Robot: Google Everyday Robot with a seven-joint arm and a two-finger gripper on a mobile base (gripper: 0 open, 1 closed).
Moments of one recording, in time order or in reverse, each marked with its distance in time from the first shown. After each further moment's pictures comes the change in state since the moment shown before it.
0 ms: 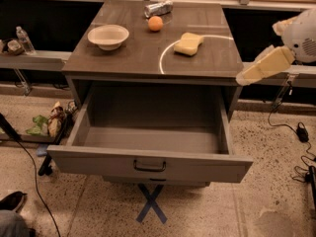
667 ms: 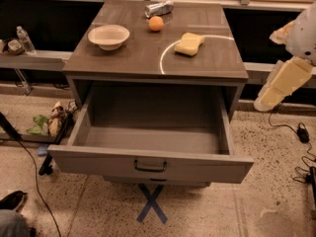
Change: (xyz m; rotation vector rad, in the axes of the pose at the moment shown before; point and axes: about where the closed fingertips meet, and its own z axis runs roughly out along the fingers) arm 0.021 0.050 -0.039 -0.124 0.315 -0.214
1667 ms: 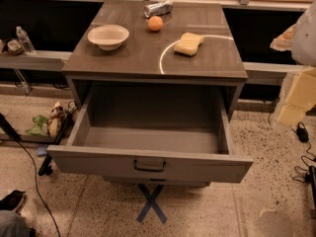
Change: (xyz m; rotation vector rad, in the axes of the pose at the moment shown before) arm 0.001 0.050 -0.029 -0.076 0.167 -0.137
